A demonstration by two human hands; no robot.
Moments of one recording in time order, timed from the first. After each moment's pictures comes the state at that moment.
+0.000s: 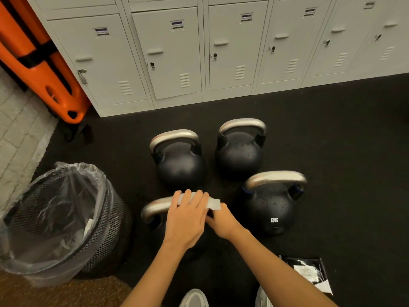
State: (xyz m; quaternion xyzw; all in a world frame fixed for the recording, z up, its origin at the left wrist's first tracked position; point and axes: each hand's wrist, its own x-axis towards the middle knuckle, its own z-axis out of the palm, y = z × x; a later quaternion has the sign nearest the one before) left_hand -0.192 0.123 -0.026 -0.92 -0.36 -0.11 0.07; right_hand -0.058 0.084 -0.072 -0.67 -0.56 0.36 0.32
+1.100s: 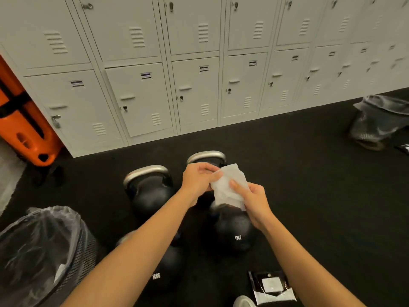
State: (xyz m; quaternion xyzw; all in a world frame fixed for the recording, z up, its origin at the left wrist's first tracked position) left_hand -0.055 0.127 0.147 -0.63 -0.41 -0.24 -0.62; right_hand 0.058 0.008 0.098 -0.60 -0.24 0.39 0.66
